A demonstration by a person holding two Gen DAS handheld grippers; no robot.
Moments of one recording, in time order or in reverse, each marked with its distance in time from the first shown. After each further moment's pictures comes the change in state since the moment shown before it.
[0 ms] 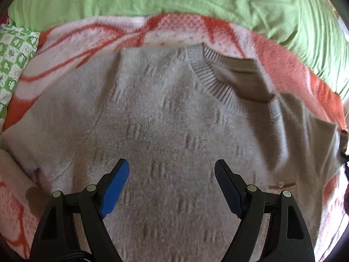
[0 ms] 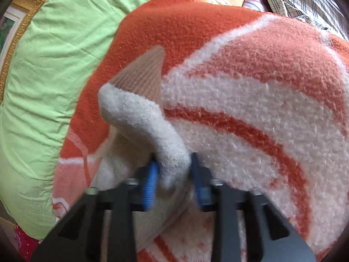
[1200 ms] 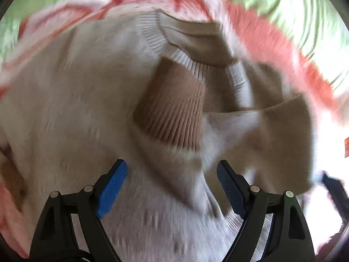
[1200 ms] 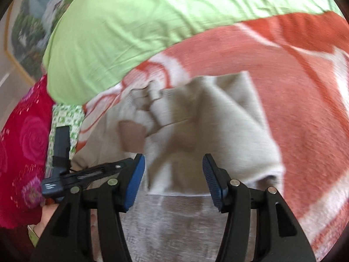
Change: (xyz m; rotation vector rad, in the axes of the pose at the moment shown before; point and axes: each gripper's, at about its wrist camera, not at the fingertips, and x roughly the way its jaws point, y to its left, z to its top) left arm 0.021 -0.080 -0.007 0.033 0.134 0.002; right arm -0.033 0.201 -0.258 -0.652 0.277 0.341
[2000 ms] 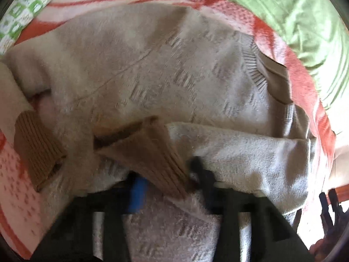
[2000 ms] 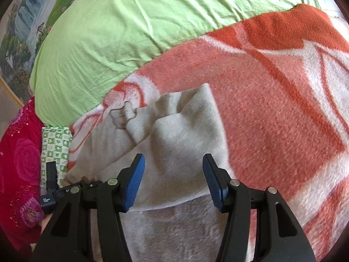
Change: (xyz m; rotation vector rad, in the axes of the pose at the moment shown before) left arm -0.024 0.107 -0.026 -0.320 -0.033 -0.122; right arm -0.017 -0.030 0.011 0.047 -0.073 -0.096
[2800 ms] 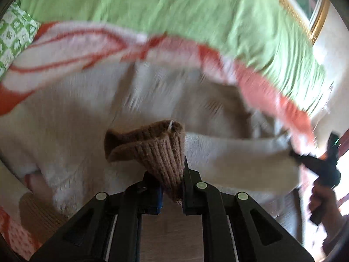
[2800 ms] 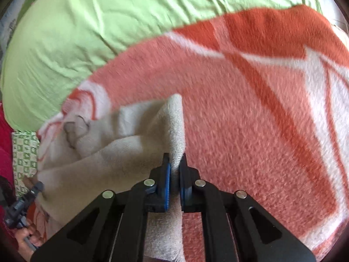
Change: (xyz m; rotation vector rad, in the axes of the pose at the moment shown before) left arm -0.026 0.009 0.015 0.284 -0.204 -0.175; right arm 0.062 -0.036 0.047 -0.012 0.075 -0.167
